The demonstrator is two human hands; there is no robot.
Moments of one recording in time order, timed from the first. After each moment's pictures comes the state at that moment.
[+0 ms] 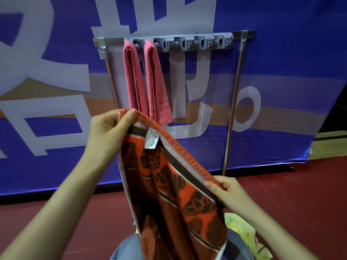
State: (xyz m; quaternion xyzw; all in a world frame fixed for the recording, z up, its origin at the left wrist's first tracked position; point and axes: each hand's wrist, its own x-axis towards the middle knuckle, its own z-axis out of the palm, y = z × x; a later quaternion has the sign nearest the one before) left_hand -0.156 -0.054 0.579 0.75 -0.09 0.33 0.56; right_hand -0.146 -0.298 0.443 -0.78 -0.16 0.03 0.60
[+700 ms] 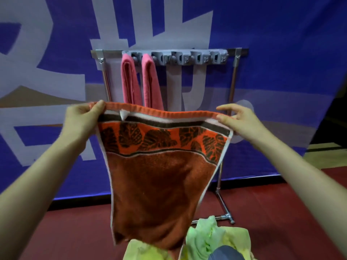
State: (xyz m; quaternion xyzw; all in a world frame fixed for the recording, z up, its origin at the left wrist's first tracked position) left_hand -0.096 0.001 0.609 0.77 0.05 0.33 0.55; right_hand -0.055 -0.325 0.592 -0.81 -0.18 -0.14 0.54
